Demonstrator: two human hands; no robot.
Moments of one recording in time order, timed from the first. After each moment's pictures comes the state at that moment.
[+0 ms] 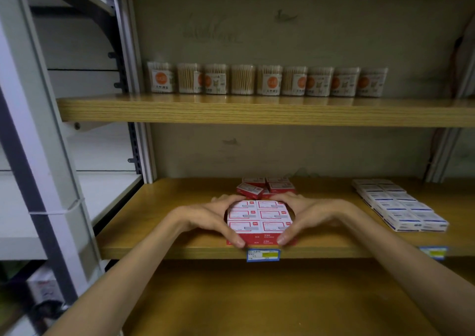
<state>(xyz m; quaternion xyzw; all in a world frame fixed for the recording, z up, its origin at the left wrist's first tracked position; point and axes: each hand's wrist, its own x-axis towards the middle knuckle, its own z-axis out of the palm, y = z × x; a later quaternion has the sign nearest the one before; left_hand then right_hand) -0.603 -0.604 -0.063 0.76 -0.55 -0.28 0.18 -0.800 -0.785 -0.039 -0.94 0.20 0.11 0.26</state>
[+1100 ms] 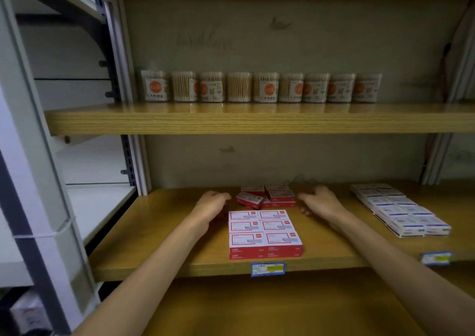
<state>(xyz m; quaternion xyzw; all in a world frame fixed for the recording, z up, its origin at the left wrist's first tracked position) -0.583 -0.652 -0.078 0.76 -0.23 -0.22 0.56 -0.781 -0.837 -0.073 -0.78 0.41 -0.27 0.37</state>
